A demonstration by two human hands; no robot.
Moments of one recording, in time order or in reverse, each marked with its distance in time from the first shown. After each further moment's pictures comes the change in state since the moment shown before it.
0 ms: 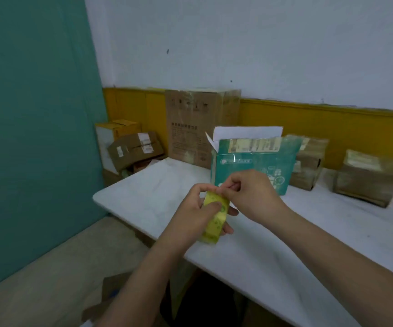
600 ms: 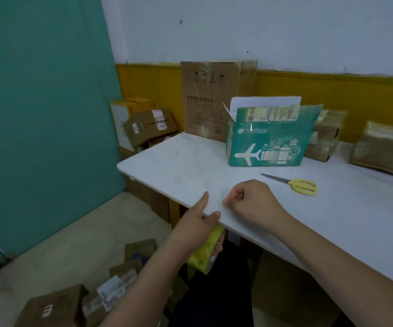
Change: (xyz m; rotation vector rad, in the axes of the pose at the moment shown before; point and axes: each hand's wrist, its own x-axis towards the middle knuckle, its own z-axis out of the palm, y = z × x) left_hand -0.057 -0.060 -0.018 0.378 0.105 -0.244; right_hand -0.056 0.012 0.058 0.010 -0.152 0.107
